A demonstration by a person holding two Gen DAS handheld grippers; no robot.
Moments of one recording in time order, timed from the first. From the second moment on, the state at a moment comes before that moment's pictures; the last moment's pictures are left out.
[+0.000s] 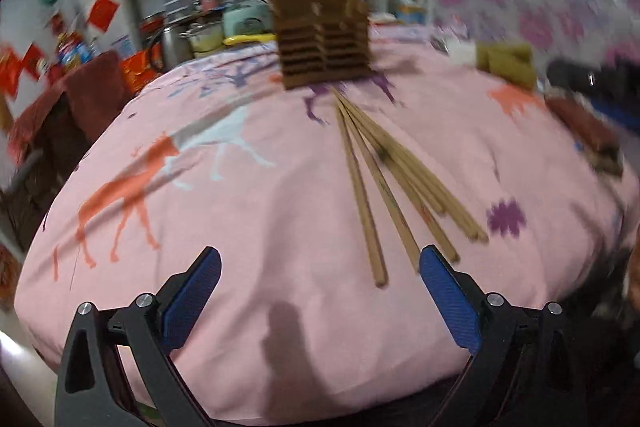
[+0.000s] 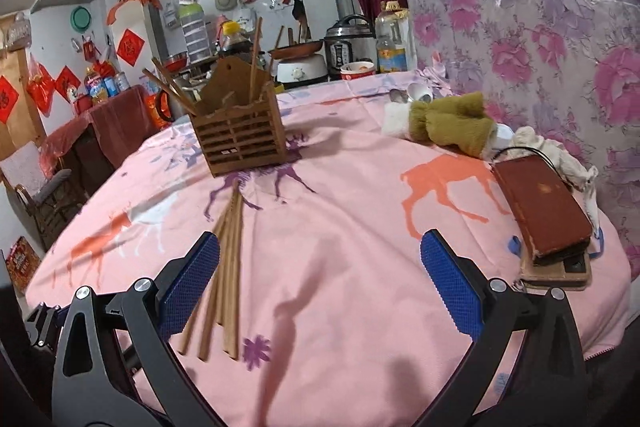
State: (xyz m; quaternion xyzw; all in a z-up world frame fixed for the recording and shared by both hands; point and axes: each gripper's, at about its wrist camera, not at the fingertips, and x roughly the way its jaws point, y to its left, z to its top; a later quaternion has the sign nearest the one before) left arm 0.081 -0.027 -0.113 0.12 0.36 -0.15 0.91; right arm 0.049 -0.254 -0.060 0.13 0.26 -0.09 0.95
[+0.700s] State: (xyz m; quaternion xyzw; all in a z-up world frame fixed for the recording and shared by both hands) left arm 0.127 0.046 -0.141 0.03 0.36 -0.04 0.93; right arm 0.045 -0.182 -0.118 -0.11 0.34 0.03 0.93
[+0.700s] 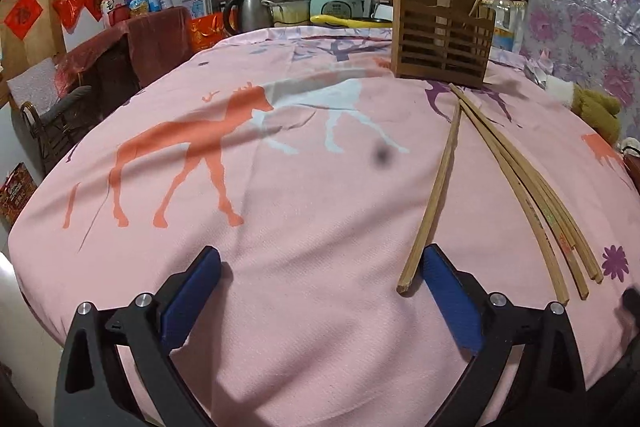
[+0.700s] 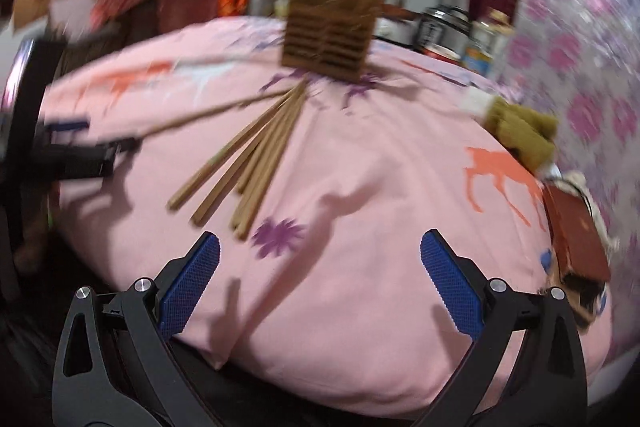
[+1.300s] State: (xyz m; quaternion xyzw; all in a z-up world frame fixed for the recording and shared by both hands) left arm 0.125 0.045 -0.141 0.03 0.35 -0.03 0.93; right arm 0.058 -0.249 -0.098 0.02 0.31 -0.06 0.95
